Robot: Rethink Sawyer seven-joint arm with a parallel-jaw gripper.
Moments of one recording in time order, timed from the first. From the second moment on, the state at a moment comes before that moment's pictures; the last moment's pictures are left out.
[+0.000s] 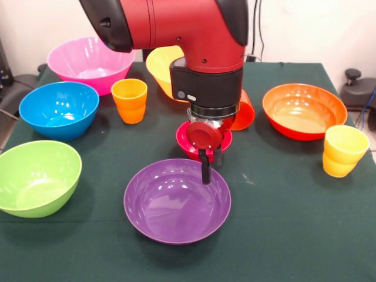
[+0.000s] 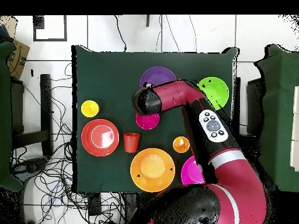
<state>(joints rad) -0.54 -0.46 0.56 1.44 -0.72 0.61 0.88</state>
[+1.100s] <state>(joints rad) -0.49 -0.41 0.48 1.39 -0.72 0.61 0.88</state>
